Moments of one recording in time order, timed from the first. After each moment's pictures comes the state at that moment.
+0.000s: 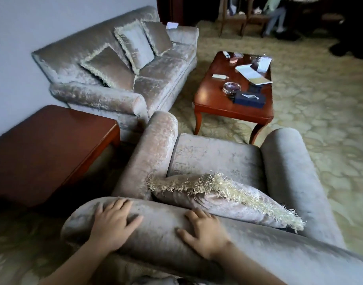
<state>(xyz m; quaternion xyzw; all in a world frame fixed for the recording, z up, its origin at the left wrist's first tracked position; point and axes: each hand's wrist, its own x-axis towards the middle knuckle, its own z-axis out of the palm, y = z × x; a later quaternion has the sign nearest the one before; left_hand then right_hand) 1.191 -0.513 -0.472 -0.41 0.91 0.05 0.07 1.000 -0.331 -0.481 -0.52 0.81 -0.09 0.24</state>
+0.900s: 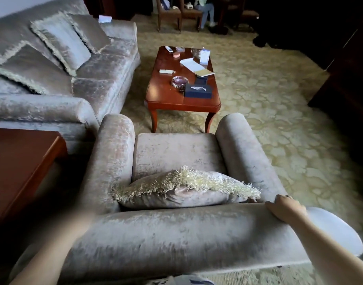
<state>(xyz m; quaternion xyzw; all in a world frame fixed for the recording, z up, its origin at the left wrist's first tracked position) 1.157 -0.616 -0.493 -0.60 0.74 0.10 0.28 0.850 -0.140 -0.489 -0.02 0.98 0.05 0.19</state>
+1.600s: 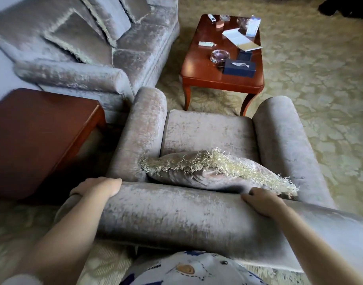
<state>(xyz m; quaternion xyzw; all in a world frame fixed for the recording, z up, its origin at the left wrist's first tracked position) 1.130 -0.597 -0.478 -0.64 0.69 0.04 0.34 0.888 -0.247 -0.509 -0.20 0.92 0.01 0.34</state>
